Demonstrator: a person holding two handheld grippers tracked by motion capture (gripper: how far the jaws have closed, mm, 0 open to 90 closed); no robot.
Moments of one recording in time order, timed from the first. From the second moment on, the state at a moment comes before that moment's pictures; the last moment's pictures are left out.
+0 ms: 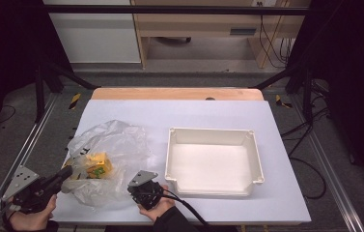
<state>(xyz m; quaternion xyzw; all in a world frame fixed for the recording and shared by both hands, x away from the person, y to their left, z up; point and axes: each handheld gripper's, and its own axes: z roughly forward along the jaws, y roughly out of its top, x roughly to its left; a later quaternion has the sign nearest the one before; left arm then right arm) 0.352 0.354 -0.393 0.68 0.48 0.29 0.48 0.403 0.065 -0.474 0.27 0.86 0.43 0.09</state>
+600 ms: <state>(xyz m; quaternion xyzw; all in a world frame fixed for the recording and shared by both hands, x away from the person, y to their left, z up) 0.365 0.367 -0.420 0.67 0.52 0.29 0.45 0.405 0.078 -0.484 0.28 0.87 0.40 0.09</state>
